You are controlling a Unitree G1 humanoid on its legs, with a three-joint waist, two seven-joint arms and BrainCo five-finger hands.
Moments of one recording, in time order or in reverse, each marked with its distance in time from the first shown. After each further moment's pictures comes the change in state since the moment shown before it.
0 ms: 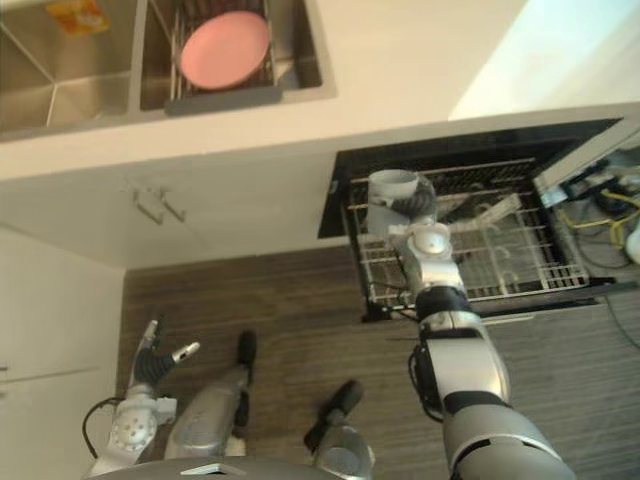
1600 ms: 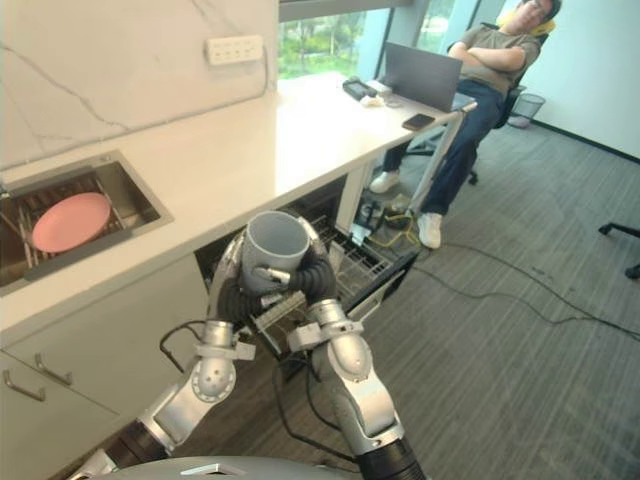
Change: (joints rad) left arm -0.283 -0.047 -0.444 -0.332 0.393 0.127 0.292; right arm 0.837 0.343 0.327 -1.307 0.096 -0.024 0.032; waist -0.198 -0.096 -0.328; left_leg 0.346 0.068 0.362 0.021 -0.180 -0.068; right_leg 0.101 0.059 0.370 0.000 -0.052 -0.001
